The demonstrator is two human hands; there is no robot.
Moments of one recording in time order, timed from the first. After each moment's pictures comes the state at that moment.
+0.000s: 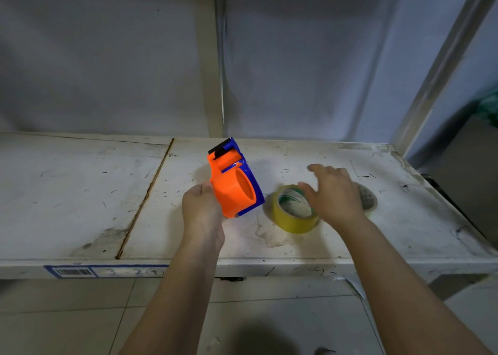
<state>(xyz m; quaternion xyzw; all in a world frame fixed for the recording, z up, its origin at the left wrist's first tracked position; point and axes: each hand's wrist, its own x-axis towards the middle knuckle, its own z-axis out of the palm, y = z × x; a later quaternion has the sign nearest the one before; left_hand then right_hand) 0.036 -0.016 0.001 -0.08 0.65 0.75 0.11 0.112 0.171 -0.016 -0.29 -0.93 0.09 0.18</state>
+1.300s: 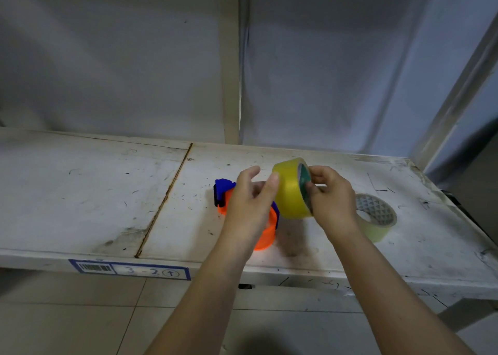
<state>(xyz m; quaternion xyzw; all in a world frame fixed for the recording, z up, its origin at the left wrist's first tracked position) 0.056 -0.012 0.014 0.16 0.70 0.68 0.15 0.095 0.130 -0.003 -0.28 -0.78 0.46 0.31</state>
